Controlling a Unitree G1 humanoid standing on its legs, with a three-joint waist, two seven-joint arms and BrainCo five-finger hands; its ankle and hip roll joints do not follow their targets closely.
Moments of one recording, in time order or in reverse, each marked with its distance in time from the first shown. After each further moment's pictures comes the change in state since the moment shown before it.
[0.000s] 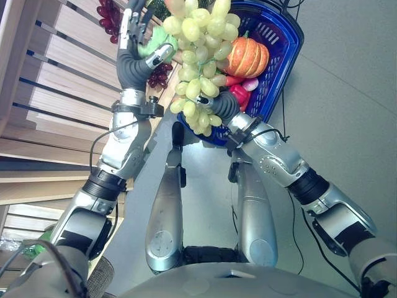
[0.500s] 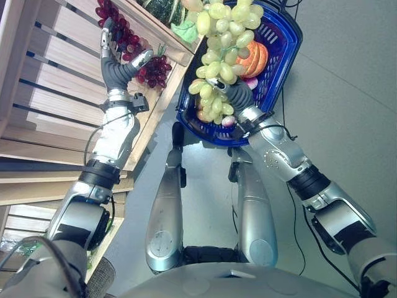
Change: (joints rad) left arm -0.085 0.024 0.034 0.335 0.182 0.046 0.174; right arm -0.010 0.003 -0.065 0.182 0.018 -0.058 -0.127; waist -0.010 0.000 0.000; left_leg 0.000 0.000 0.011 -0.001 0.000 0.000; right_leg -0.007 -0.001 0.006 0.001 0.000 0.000
